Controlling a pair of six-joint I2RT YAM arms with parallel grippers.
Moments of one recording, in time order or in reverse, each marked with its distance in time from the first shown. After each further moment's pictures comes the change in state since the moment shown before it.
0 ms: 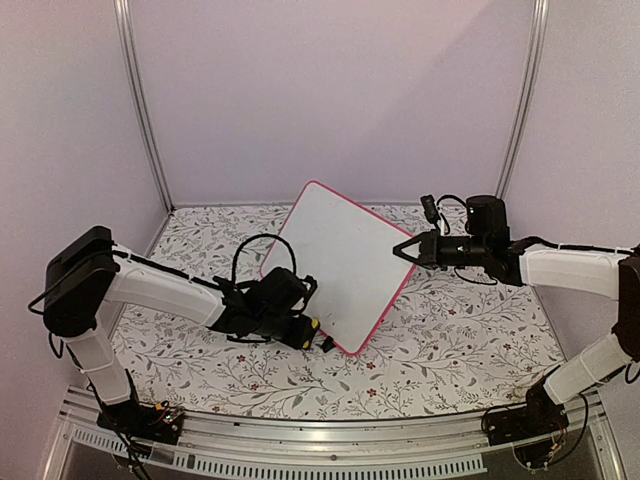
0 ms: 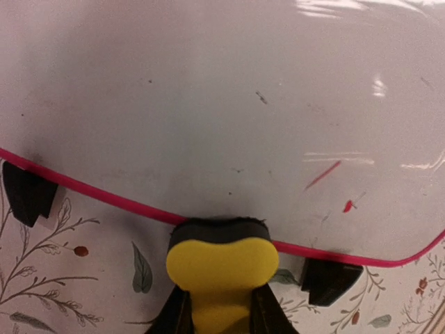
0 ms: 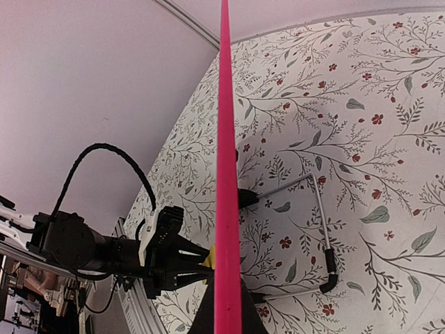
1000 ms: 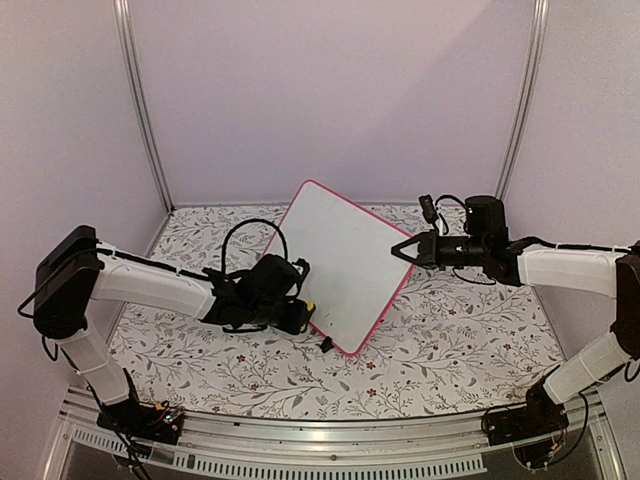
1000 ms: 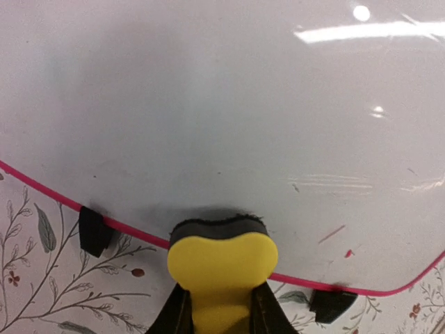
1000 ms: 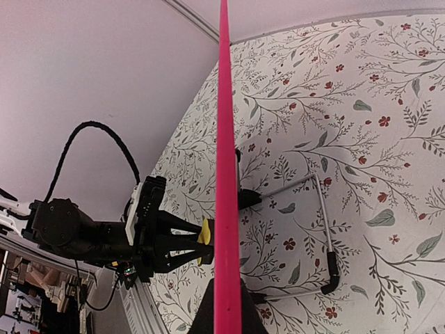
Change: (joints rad) left arm 0.040 -0.060 0.009 -0.003 -0.082 0.006; right arm 0.002 0.014 0.000 0.022 -0.019 -0.004
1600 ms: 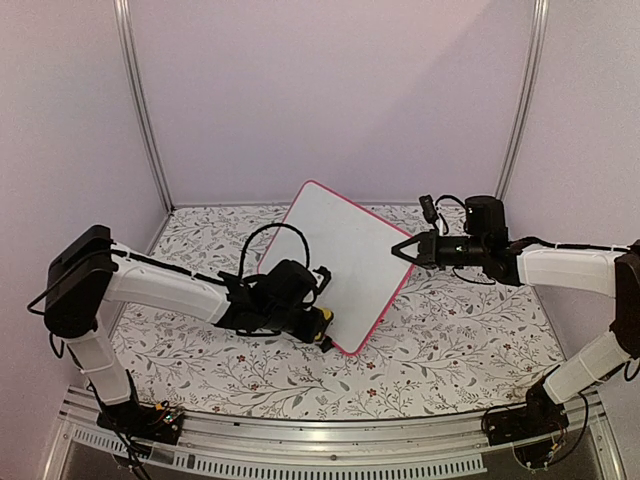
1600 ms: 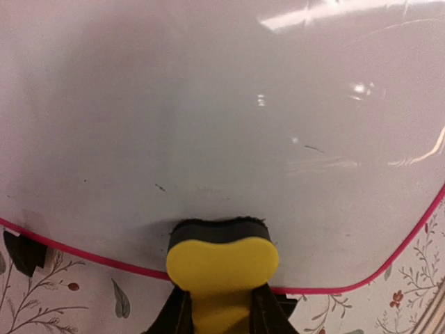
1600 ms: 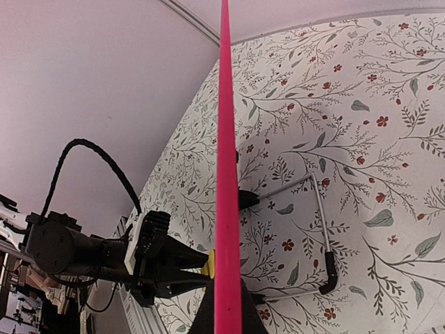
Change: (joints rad) left arm -0.069 0.066 0.057 0.038 0.064 0.066; right arm -0.002 0.006 0.000 0.007 0.001 0.005
